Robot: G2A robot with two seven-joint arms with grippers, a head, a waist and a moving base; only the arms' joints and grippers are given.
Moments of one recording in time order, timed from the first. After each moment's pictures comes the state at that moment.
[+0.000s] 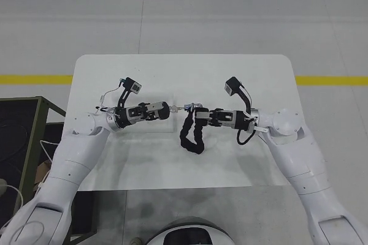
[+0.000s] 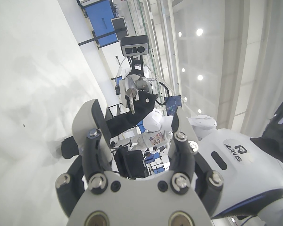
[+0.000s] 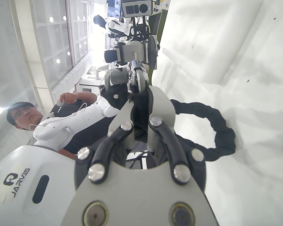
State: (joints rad) left arm 0.93 -1.10 -1.12 -1.11 -0.71 -0.56 -1.26; right arm -1.00 -1.21 1.15 -1.42 0.26 -0.15 1.12
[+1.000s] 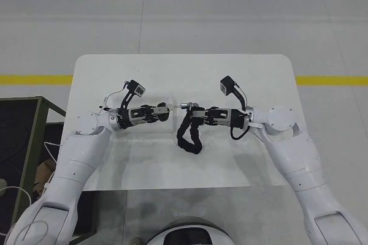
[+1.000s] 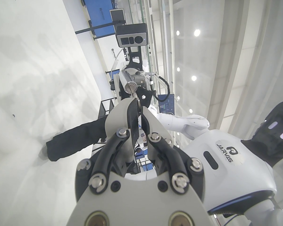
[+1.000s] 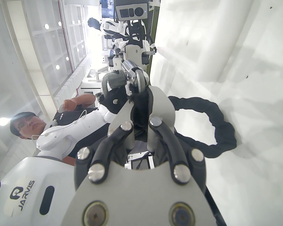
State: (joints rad) left arm 0.94 -1.15 -1.18 -1.08 -0.68 -0.47 -1.34; right arm -0.97 -1.24 1.14 -1.39 0.24 -0.06 1.12
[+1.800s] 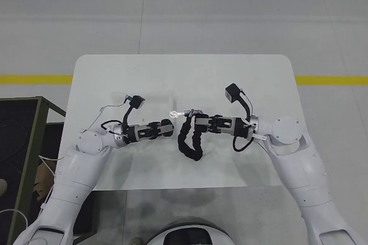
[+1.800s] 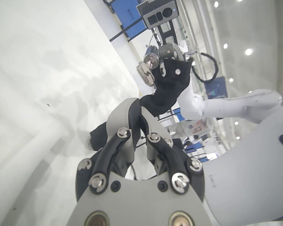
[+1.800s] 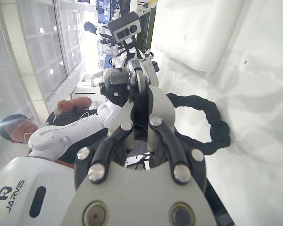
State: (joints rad) left arm 1.14 -1.12 -1.26 -1.31 -0.36 -0.64 -1.14; right arm -1.11 -1.22 1.22 -1.58 0.16 -0.01 1.09
